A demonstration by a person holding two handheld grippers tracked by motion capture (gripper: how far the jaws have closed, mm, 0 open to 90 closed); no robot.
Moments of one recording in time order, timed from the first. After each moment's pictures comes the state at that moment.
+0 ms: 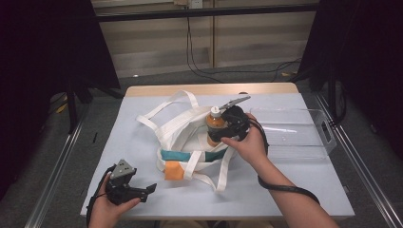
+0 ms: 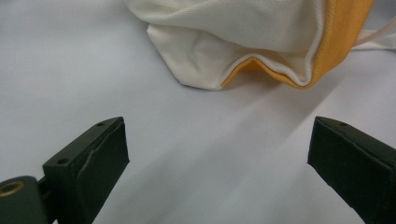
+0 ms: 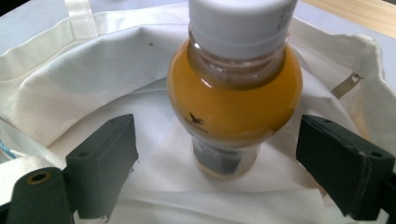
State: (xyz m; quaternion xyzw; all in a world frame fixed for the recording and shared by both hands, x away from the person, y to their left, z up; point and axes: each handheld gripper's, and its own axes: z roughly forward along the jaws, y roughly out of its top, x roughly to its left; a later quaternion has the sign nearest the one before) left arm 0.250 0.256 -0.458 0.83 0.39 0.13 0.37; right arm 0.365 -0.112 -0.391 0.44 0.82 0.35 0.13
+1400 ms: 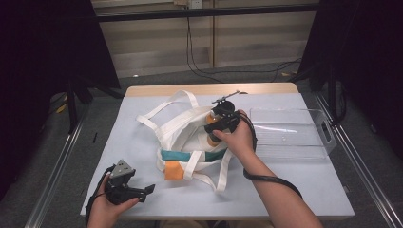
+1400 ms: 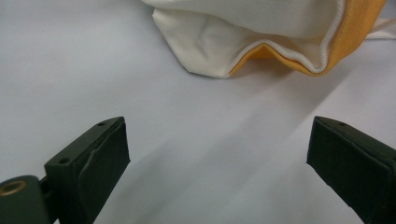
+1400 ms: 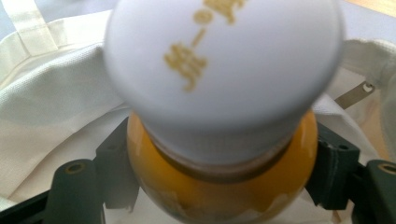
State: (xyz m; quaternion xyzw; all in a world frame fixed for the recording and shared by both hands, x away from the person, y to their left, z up) left arm 0.252 0.261 -0.462 0.84 0.39 0.12 0.36; right arm 0.393 -0.091 -0.399 0.50 0.80 0.31 0.13
